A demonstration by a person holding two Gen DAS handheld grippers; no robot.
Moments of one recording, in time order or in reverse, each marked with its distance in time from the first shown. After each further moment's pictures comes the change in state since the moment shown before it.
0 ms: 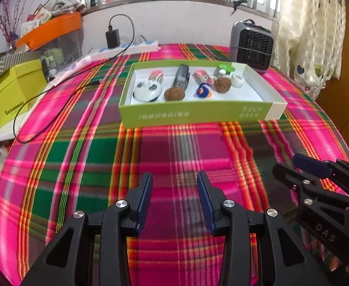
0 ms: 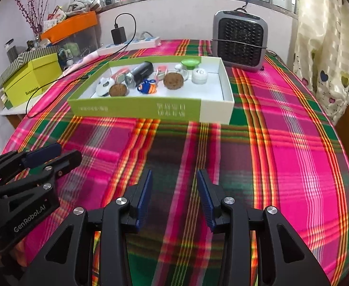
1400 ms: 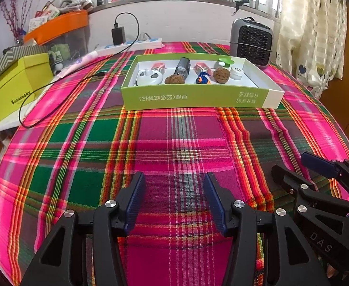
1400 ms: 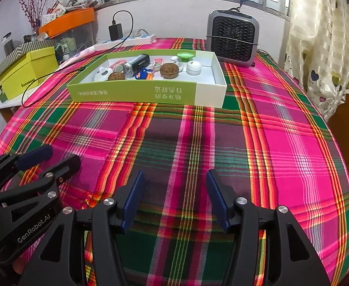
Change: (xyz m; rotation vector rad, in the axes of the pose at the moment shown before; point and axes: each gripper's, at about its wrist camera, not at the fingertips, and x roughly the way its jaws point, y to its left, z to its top) left arm -0.006 -0.007 -0.025 -0.017 -0.017 0.014; right arm -0.007 0.007 -0.020 -0.008 -0.014 -0.061
